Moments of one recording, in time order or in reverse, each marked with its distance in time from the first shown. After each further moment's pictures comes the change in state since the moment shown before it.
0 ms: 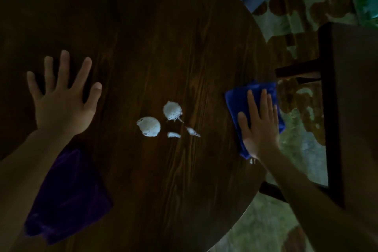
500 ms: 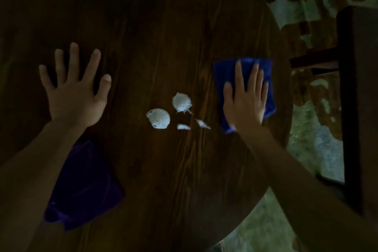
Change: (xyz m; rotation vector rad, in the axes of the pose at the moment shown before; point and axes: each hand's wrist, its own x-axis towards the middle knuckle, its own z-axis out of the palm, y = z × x) left_hand -0.001 0.005 -0.006 0.011 -0.005 -0.019; right_hand 0.036 -0.087 0.007 0.035 0.085 0.066
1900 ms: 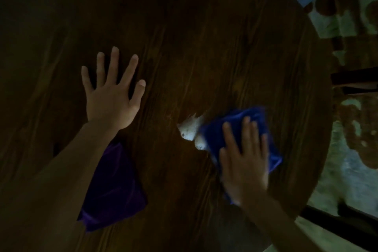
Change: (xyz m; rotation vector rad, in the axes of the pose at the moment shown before) left_hand -0.002 0.004 0.002 0.004 0.056 0.003; right_hand -0.111 -0.031 0.017 -0.141 -0.126 -0.287
